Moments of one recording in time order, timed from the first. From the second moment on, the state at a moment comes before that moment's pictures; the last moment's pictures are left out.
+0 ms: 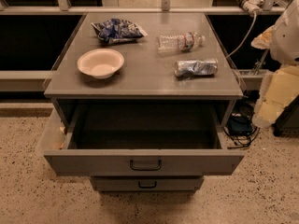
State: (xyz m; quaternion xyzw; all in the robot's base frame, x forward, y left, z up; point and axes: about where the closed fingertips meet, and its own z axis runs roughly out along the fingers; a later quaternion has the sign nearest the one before) arm 0.438 -0.217 0.977 -0.60 0.78 -0.03 0.16
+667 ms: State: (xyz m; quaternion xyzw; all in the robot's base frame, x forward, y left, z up) arm 0.436 -0.218 0.974 -0.60 0.78 -0.03 0.17
